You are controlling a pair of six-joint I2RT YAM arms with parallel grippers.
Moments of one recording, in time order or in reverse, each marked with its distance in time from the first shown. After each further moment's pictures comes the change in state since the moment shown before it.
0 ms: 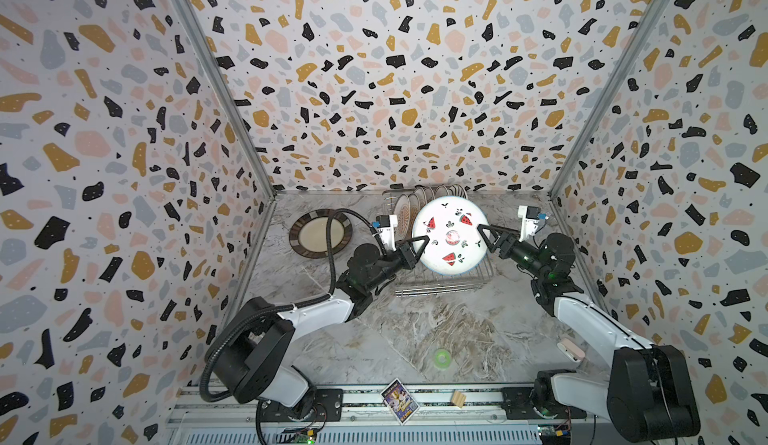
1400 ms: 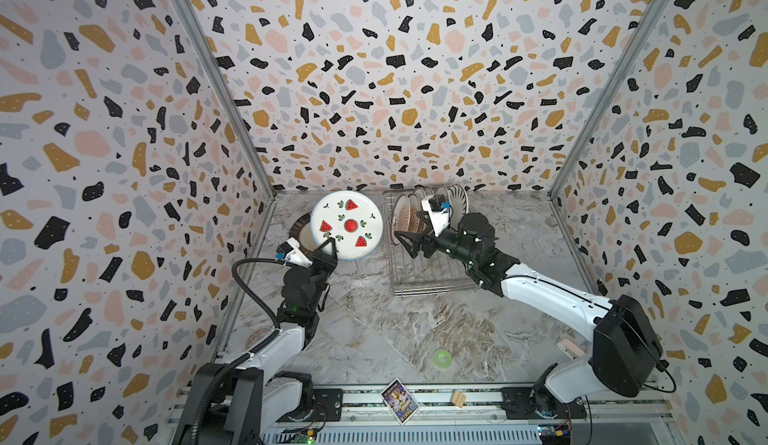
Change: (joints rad) left arm 0.531 -0.324 -0.391 -0.002 -0.204 -0.233; right arm 0.620 0.312 0.484 -0.237 0.362 -0.500
